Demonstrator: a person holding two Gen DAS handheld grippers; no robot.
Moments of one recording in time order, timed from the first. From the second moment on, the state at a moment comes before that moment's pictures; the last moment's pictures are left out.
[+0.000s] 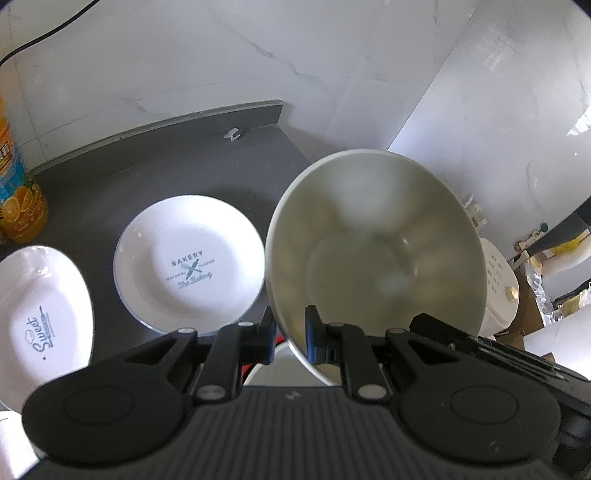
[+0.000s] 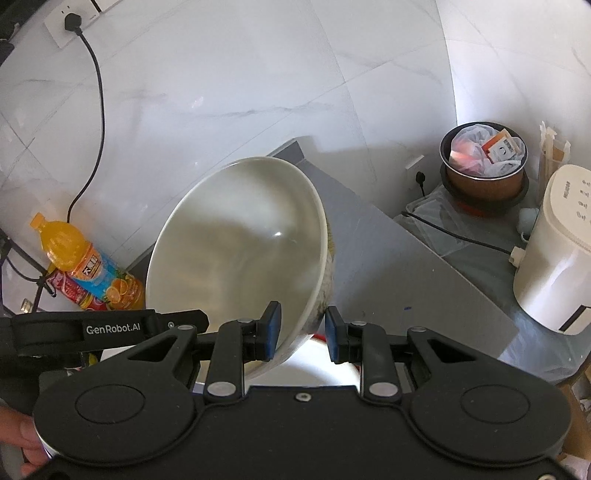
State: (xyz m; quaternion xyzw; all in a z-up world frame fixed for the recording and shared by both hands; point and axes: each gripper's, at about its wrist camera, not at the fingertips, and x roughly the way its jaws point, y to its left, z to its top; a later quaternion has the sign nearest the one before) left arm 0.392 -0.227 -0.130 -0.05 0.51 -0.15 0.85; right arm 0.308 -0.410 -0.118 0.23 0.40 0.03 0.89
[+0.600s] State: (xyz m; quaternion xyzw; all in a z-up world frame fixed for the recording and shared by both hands) left arm 0.358 -0.211 -0.146 -0.06 0.52 -0.16 0.84; right arm 0.275 -0.389 -0.133 0.23 0.43 0.03 0.87
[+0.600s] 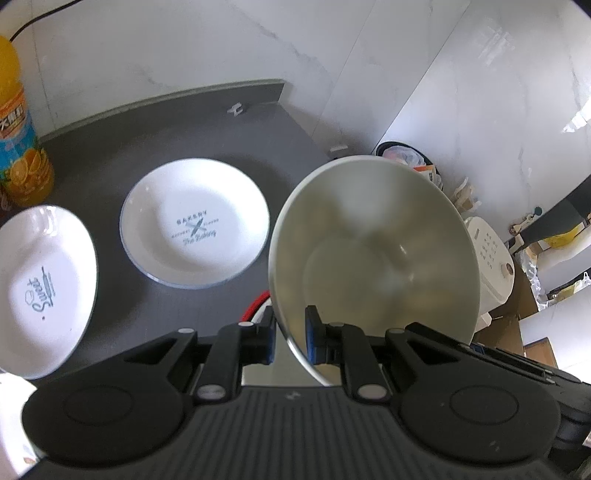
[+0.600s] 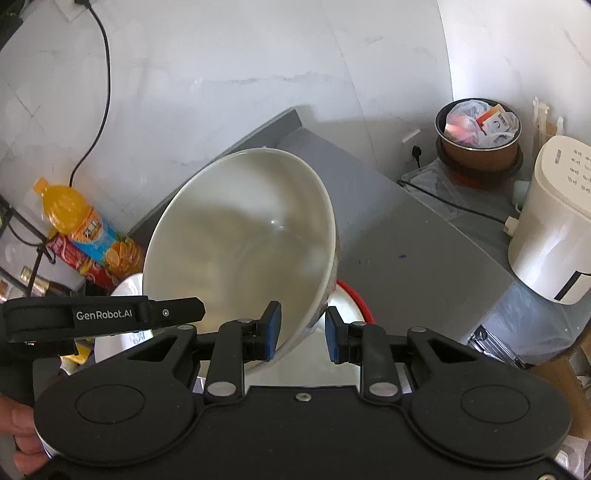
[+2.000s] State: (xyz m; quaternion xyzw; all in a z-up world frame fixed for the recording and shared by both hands) left arm 0.334 -0.200 -0.168 -0.07 0.57 -0.11 0.81; right arm 0.245 -0.404 -0.143 0.21 0.48 0.09 0.85
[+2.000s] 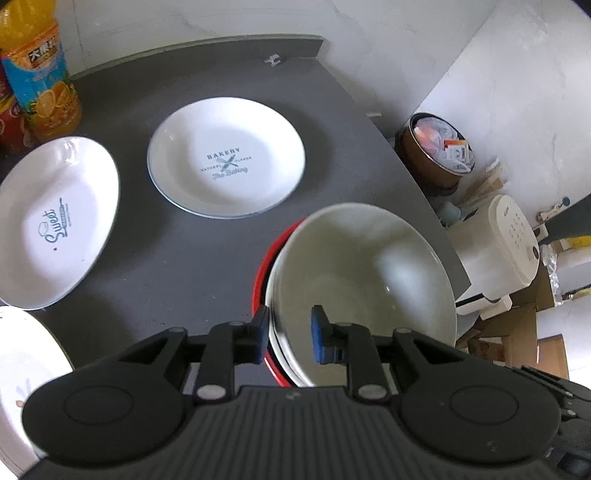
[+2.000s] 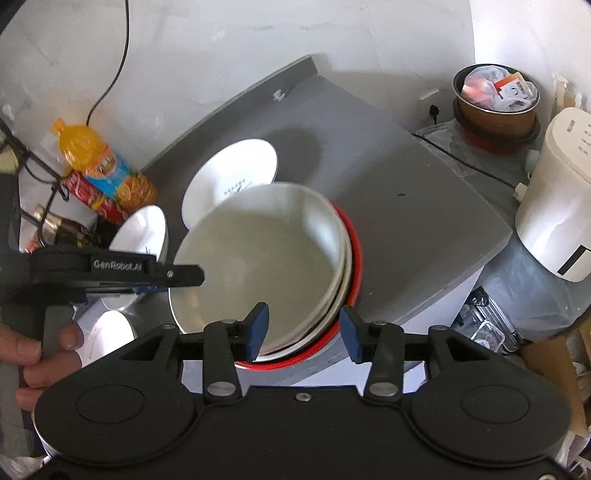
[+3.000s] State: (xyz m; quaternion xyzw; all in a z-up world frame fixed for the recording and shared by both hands) left arm 0.308 -0.085 -0.139 -0.13 0.52 0.10 0.84; right arm 0.297 -0.342 -0.099 0.13 0.45 0.21 0.86
